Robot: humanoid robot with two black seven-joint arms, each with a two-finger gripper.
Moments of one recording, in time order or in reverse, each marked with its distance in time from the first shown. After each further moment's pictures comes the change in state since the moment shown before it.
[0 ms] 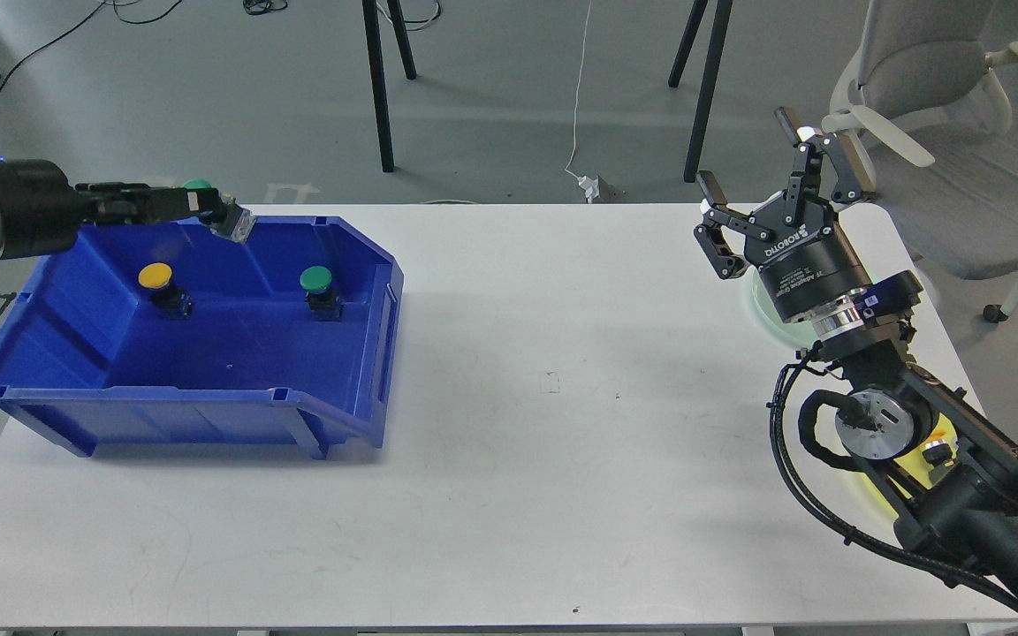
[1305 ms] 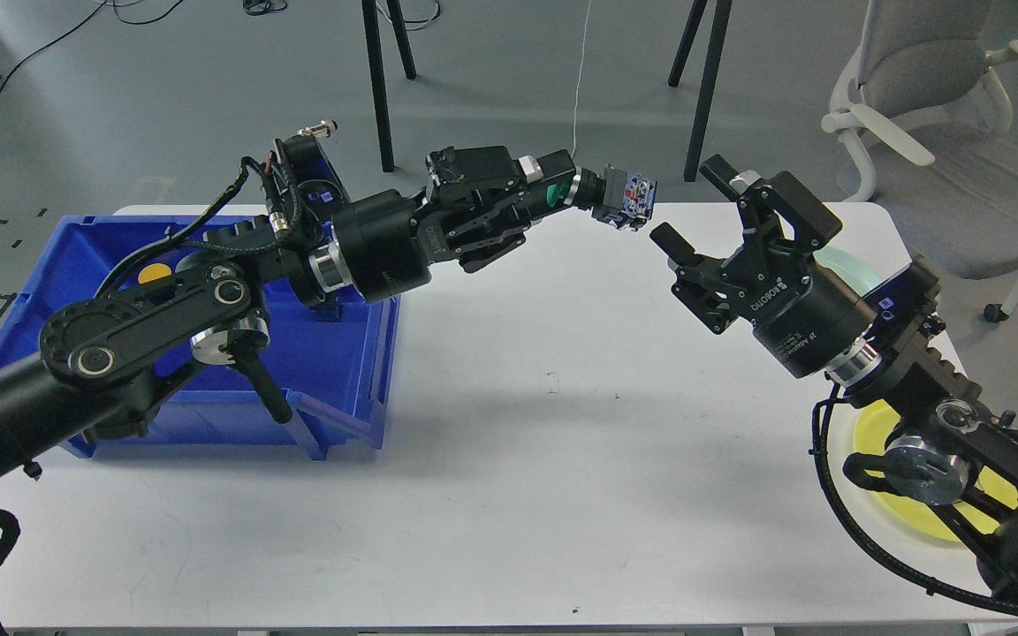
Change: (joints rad) left arm 0.153 -0.612 -0.106 -0.083 -0.679 0.000 0.000; right arm -0.052 -0.191 -0.131 0.267 -0.253 0.023 0.000
